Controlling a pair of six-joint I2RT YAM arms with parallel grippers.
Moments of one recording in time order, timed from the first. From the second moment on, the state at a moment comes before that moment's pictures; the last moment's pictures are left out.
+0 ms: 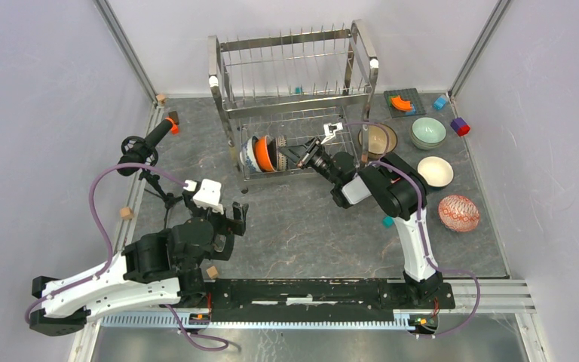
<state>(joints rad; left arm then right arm) -1.23 0.49 0.71 -0.62 -0.91 -0.32 0.58 2.21 0.98 1.46 -0.31 1.10</state>
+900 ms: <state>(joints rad) -1.22 0.62 0.70 -0.56 -1.02 -0.33 0.55 2.15 0.86 1.48 -0.29 1.20</state>
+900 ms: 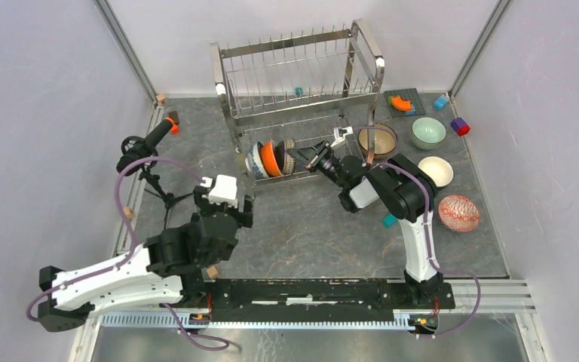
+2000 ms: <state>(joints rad) -0.77 1.19 0.84 -0.36 -0.83 -0.53 0.52 2.10 0.79 1.48 -0.33 1.21</state>
